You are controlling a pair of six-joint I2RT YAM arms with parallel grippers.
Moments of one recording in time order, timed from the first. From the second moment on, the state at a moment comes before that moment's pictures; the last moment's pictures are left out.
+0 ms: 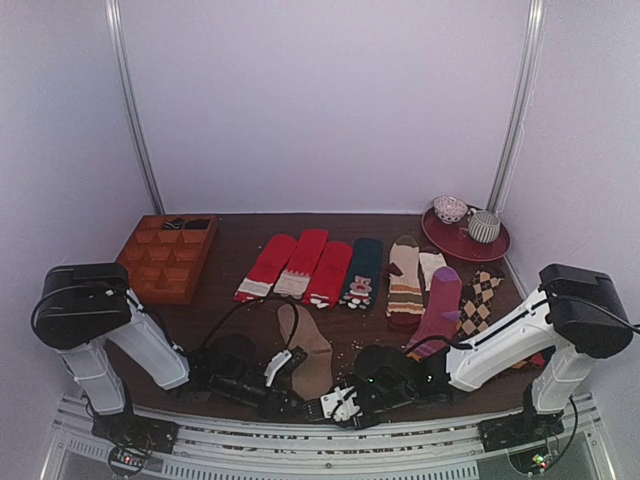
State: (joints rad) left arm -1.14 1.78 0.36 0.82 0.47 -0.59; right arm 1.31 1.71 0.66 0.34 -0.13 -0.52
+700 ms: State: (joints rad) left arm -1.14 1.78 0.36 0.80 0.47 -0.59; right arm 1.30 1.67 0.64 0.37 -0.03 -0.44
